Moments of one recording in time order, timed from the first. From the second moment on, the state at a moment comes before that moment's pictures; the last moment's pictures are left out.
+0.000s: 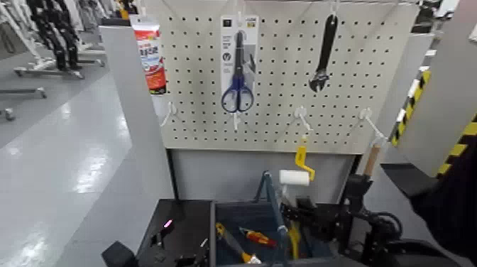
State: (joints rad) left arm 0.17 0.10 -0.10 -1.49 0.22 -0.28 -0.49; right arm -0.19 -0.18 0.05 -1.37 -0.30 0.39 0.83
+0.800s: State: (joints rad) left arm 0.17 0.10 -0.10 -1.49 0.22 -0.28 -0.49; right arm -0.16 -0.17 0.03 -1.42 -0.33 0.35 0.81
